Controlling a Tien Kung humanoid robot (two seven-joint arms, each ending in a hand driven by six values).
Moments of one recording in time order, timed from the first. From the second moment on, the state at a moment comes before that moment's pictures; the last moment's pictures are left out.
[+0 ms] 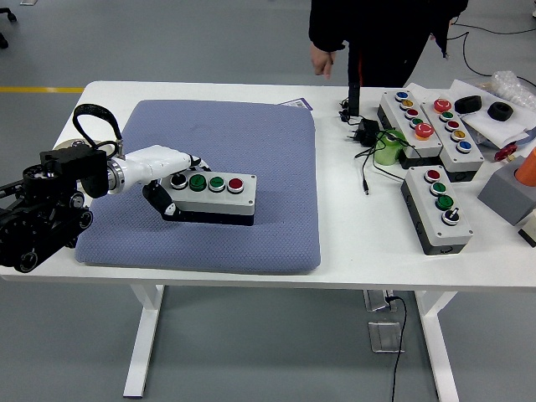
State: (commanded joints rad) left arm -0.94 0.43 -0.45 -0.89 1.78 -0.13 -0.15; right arm 0.06 -0.17 0.39 0.25 -0.41 -0.23 -0.19
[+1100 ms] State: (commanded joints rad) left arm -0.80 0.49 -0.81 -1.32 1.99 -0.04 0.08; right arm 0.04 -0.17 0.39 0.25 -0.40 -0.23 -0.18
